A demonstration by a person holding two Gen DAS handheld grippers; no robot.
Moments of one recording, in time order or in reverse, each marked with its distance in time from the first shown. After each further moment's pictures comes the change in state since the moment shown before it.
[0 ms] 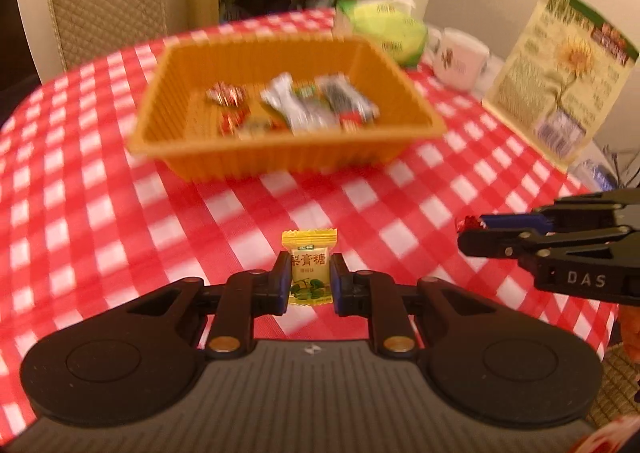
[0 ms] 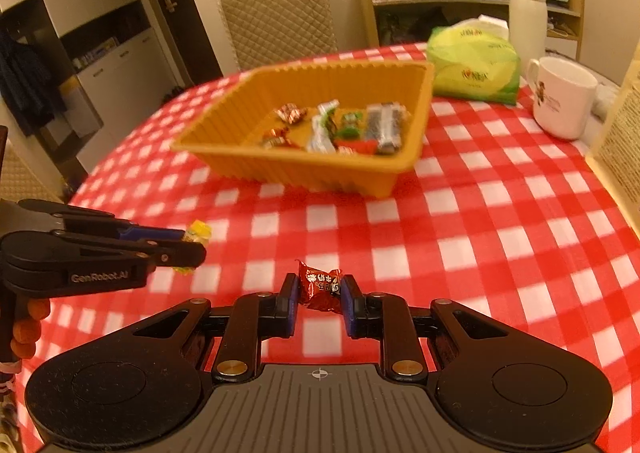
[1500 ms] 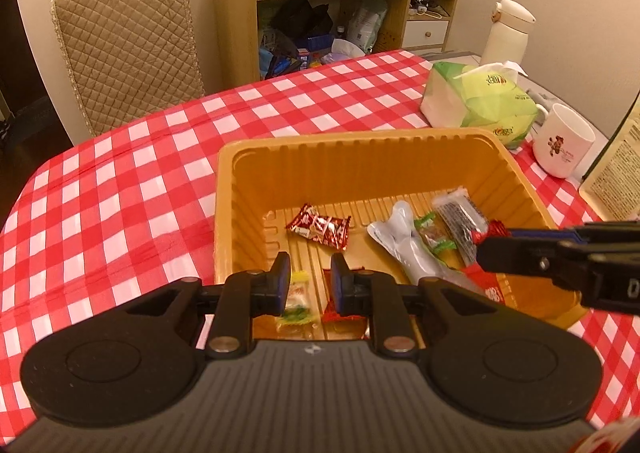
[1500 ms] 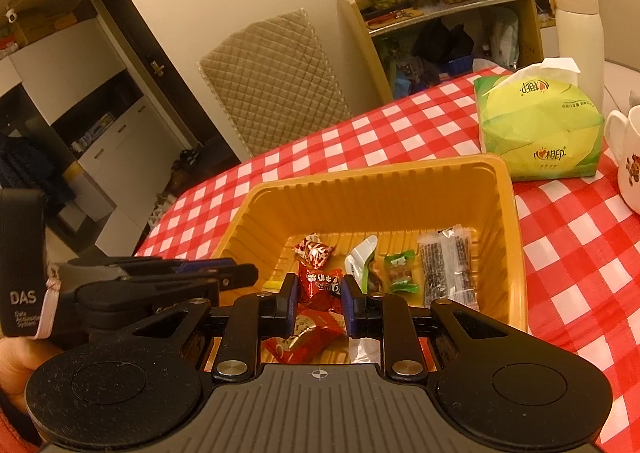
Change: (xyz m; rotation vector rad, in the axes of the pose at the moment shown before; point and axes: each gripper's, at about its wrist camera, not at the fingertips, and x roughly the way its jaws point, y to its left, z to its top) left arm 0.089 0.087 0.130 -0.001 -0.003 0.077; right arm 0.091 -0.009 0.139 0.192 -0.084 0.093
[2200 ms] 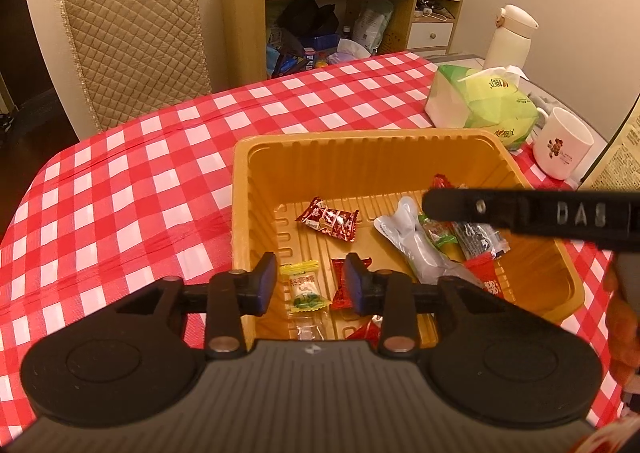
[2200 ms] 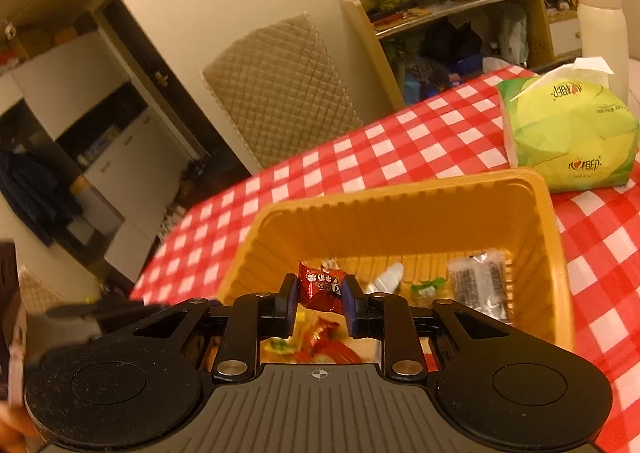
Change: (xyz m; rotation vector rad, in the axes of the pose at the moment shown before) left arm -0.014 0.006 -0.002 -0.022 0.003 0.010; right arm 0.029 0.003 0.018 0.055 -0.021 0.038
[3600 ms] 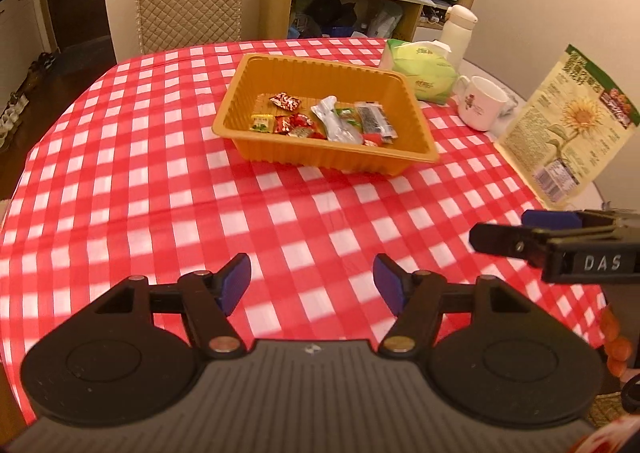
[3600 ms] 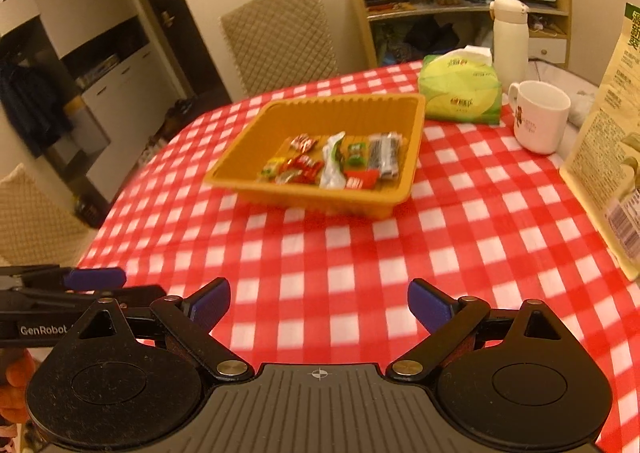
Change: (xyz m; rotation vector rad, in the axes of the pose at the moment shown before) left arm -0.194 -0.103 -0.154 -0.185 0.003 0.039; right arm -0.203 0.017 -0.127 -0.200 0.112 -0.119
